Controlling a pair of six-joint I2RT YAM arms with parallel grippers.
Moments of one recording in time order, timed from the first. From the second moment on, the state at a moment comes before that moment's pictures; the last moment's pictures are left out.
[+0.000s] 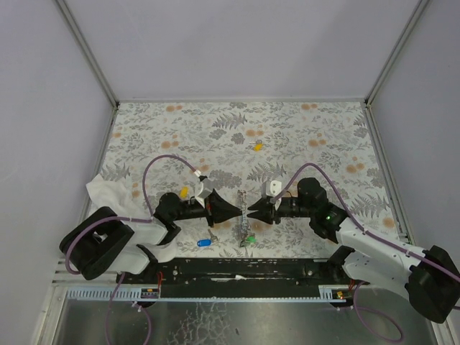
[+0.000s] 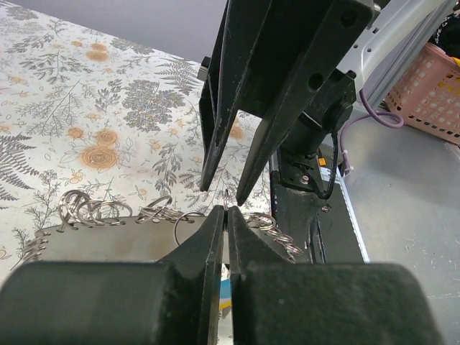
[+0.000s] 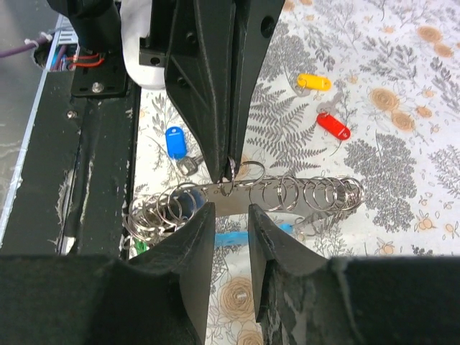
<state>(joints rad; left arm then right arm) -0.68 1.36 0.20 1.35 0.76 -0.42 0.74 0.95 0.44 0.21 -0.70 -0.24</state>
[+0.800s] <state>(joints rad) -0.68 1.38 0.19 1.42 0.76 -0.46 0.73 1.04 0.40 0.44 -0.77 -0.12</state>
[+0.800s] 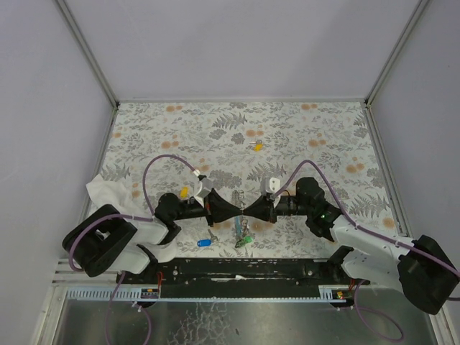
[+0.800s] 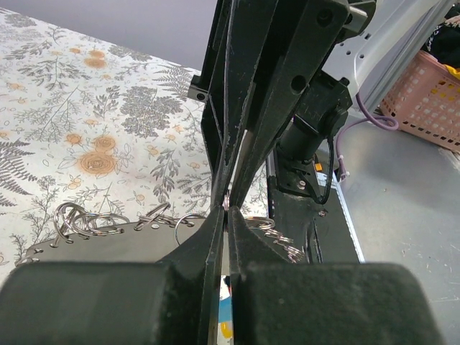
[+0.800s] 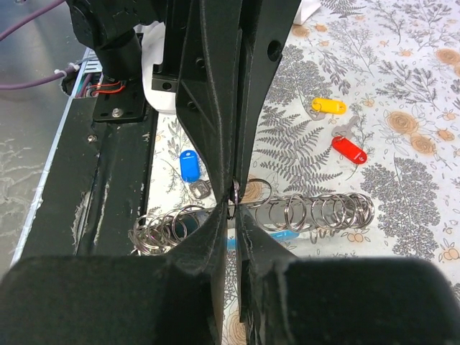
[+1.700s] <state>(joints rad) -0.68 0.94 0.21 0.65 0.34 -0.39 0.73 1.10 0.68 -0.13 -0.75 -0.50</state>
